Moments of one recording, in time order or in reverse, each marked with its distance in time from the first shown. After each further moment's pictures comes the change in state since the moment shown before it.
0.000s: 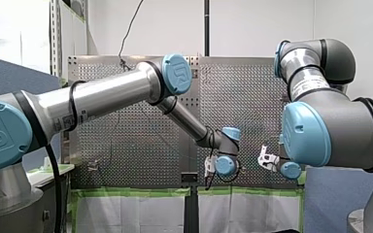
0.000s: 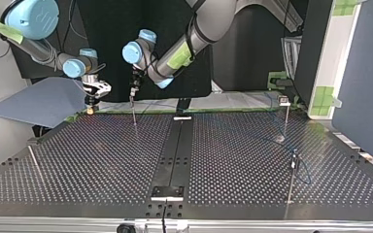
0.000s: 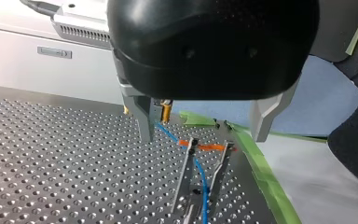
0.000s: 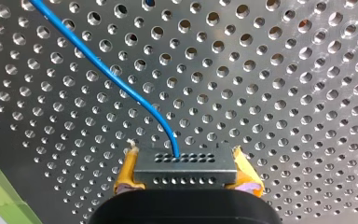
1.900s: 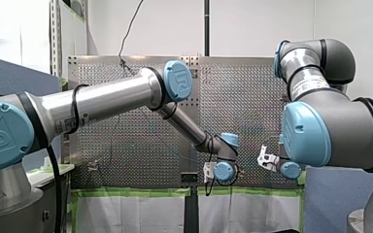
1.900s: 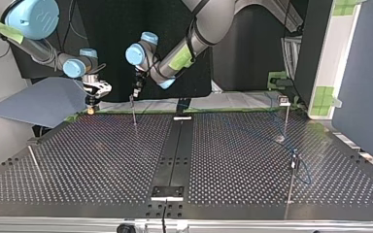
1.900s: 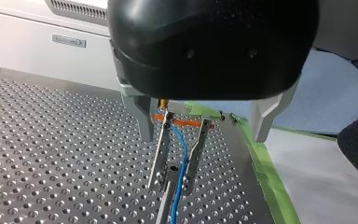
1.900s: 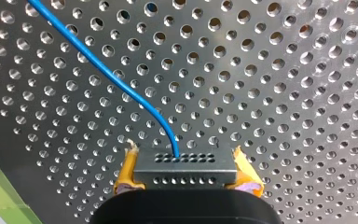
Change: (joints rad) left arm 0.014 -0.040 0.023 0.030 -0.001 -0.060; right arm 0.001 0.000 0.000 0.002 -0.008 0.002
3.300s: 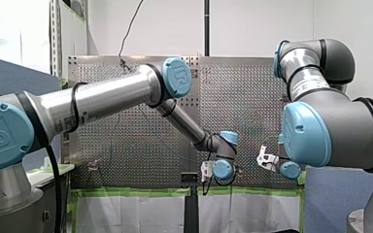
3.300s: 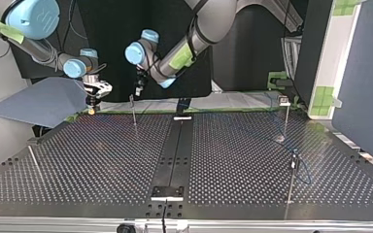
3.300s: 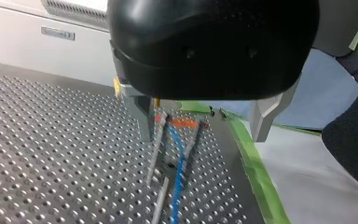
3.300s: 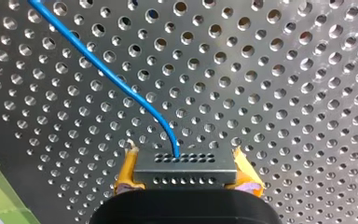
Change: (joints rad) left arm -0.006 0.039 -0.049 -0.028 -0.024 0.009; right arm 0.004 0.000 -0.001 0.002 -0.003 -0.002
